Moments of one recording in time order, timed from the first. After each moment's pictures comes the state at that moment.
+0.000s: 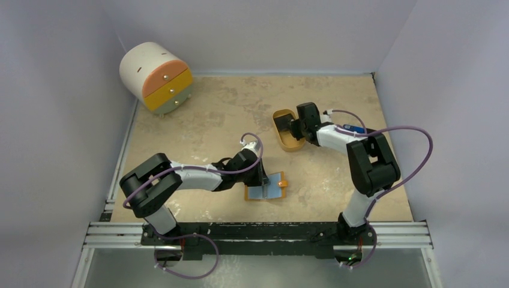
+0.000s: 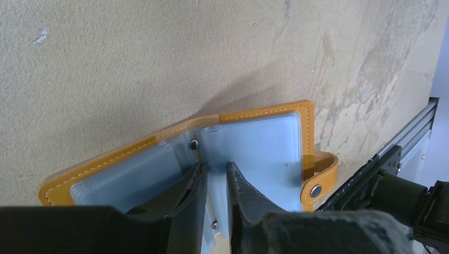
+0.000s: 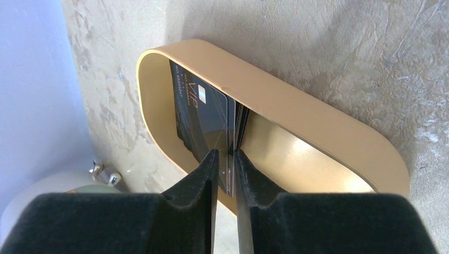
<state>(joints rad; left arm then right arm) -0.93 1.64 0.69 0.21 0.04 -0.92 0.36 1.77 1.02 -0.09 0.22 1.50</state>
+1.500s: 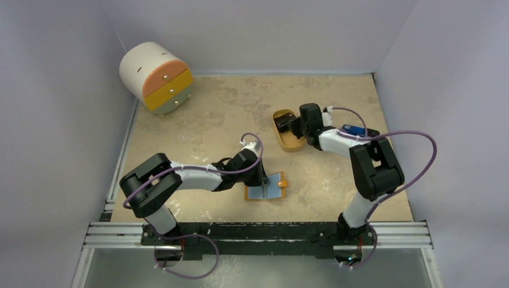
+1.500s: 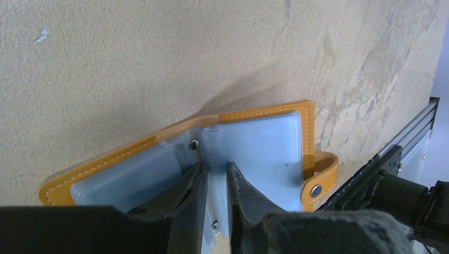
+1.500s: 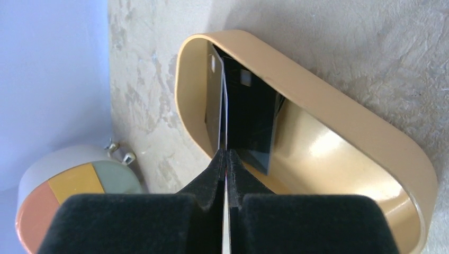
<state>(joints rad) -0.93 1.64 0.69 0.21 0.04 -0.92 0.36 1.74 0.96 0.07 0.19 1.43</state>
